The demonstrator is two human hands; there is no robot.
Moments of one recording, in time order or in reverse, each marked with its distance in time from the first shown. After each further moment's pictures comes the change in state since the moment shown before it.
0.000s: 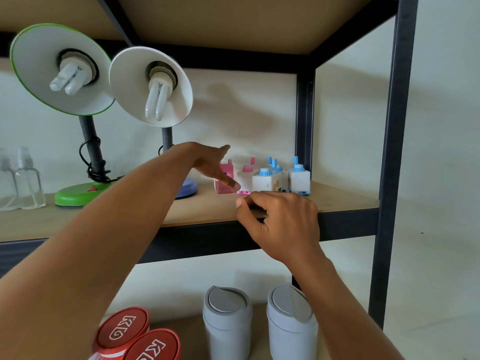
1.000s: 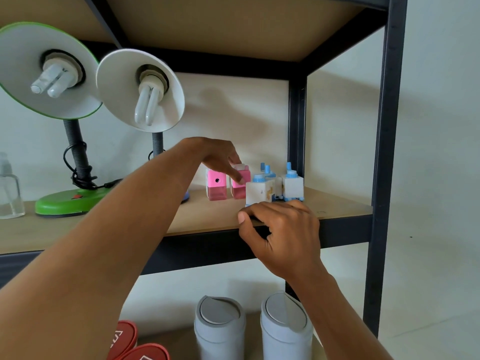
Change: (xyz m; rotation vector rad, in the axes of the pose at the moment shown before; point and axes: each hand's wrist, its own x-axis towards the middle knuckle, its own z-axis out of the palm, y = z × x) left_hand 0.013 0.027 -0.022 0.078 0.119 0.174; right_hand -0.011 0.013 -0.001 -0.036 0.081 -0.104
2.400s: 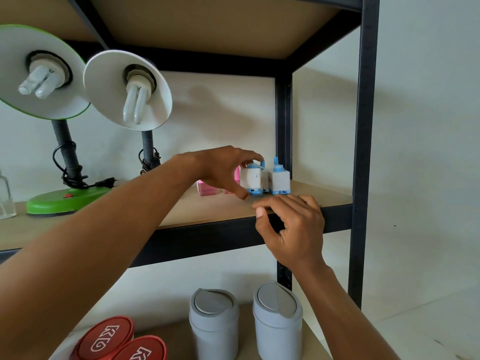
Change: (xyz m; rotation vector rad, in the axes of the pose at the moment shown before) left_hand -0.046 0.048 0.018 -0.140 0.113 0.299; right_hand -0.020 0.035 -0.005 -0.020 0.133 0.027
